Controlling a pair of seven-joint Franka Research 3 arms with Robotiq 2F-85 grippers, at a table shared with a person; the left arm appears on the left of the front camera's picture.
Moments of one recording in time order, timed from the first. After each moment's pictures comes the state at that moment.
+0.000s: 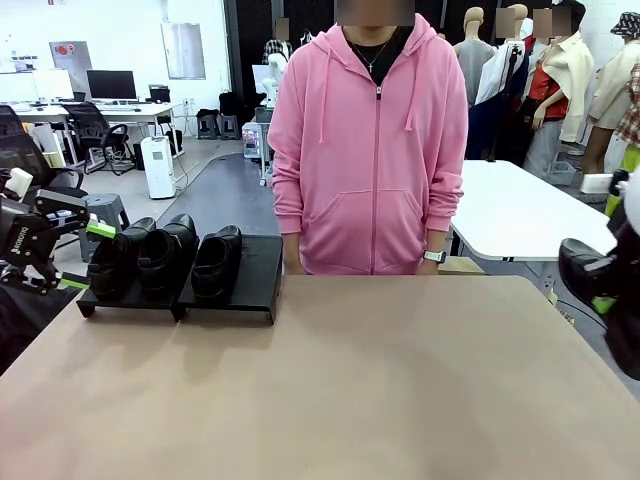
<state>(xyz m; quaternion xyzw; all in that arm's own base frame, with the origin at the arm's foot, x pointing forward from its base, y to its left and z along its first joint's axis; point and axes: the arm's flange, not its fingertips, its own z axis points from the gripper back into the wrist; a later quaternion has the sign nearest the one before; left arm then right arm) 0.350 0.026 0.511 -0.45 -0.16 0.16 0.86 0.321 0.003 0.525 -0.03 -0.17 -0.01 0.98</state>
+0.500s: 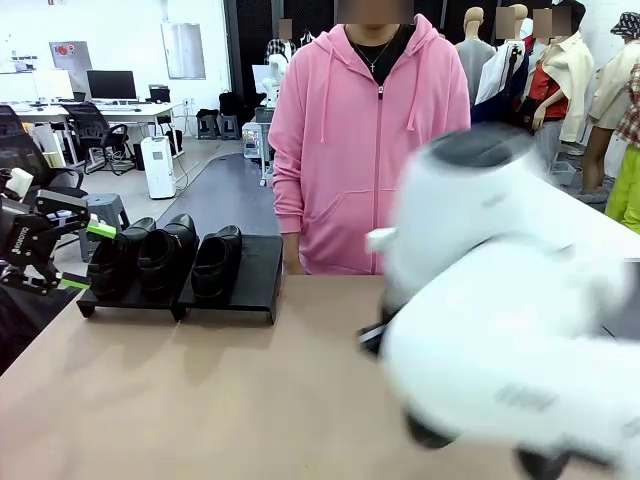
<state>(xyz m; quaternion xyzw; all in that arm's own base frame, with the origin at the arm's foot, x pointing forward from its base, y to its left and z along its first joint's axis) 0.350 0.025 0.511 -0.45 -0.16 0.16 0.86 0.247 0.307 0.450 -0.03 -0.19 0.04 0.98</state>
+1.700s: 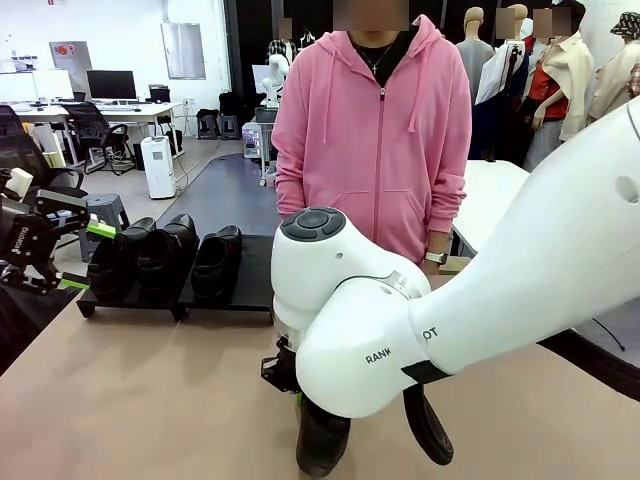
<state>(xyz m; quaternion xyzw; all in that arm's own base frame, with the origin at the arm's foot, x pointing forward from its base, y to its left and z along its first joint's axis) 0.350 0.025 0.511 -0.45 -0.16 0.16 0.86 0.314 0.409 0.365 0.03 -0.12 0.02 0.99</state>
